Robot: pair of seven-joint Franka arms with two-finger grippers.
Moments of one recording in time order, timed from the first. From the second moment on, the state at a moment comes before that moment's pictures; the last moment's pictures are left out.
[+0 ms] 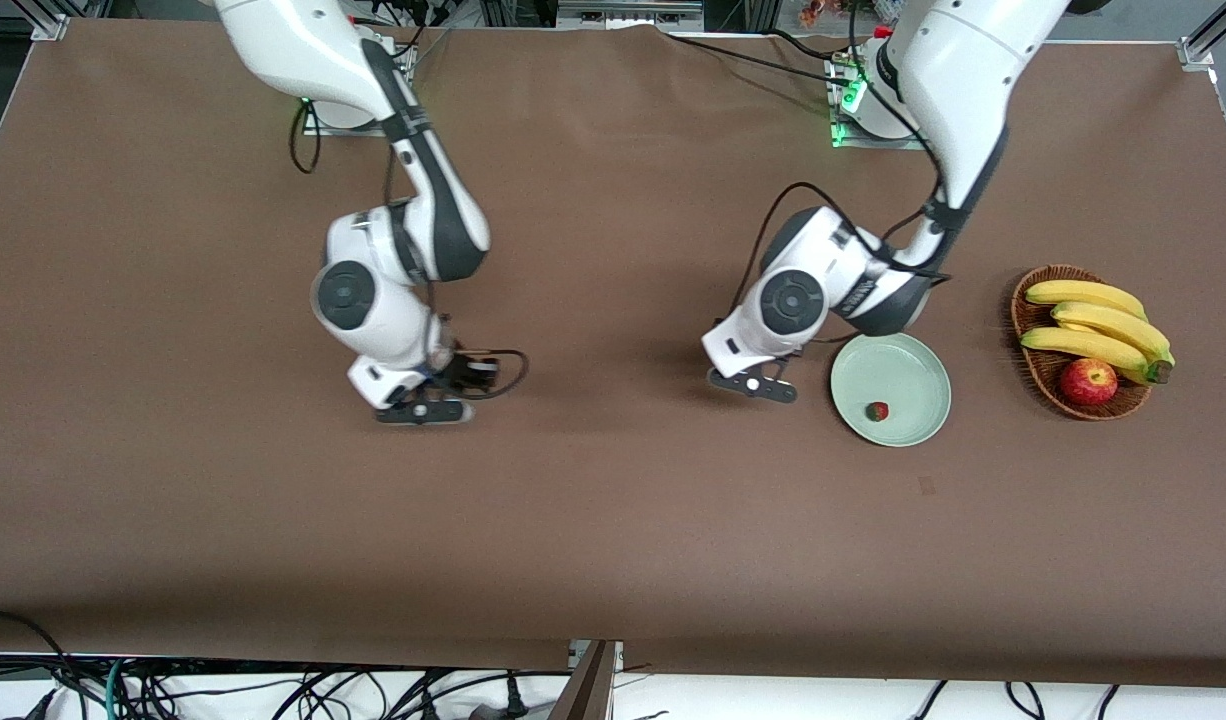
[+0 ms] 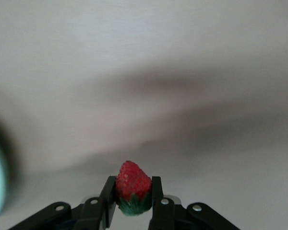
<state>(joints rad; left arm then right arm) -0.17 0.58 -0.33 -1.76 0.14 2.06 -0.26 0.69 0.63 -0.22 -1.65 0.39 2.34 0.30</state>
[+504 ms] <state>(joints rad) 0.09 0.55 -0.32 -1.76 0.14 1.93 0.28 0.83 0.90 -0.05 -1.35 0.39 2.63 0.89</state>
